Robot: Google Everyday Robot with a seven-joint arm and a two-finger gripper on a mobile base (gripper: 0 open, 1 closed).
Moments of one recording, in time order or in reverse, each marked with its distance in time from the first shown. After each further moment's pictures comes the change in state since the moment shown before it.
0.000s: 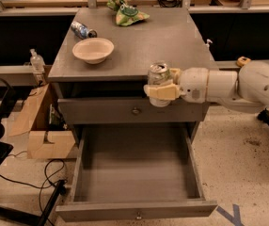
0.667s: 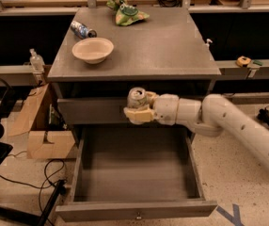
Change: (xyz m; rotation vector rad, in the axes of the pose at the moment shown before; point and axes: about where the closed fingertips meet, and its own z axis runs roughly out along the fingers) arm 0.083 0.005 0.074 -0.050 -0.115 -0.051
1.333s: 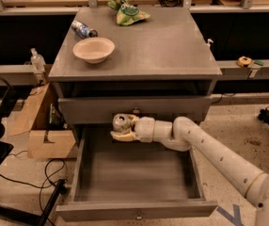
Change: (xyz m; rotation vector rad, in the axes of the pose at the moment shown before) arm 0.148 -0.008 0.081 -0.095 -0.044 -0.146
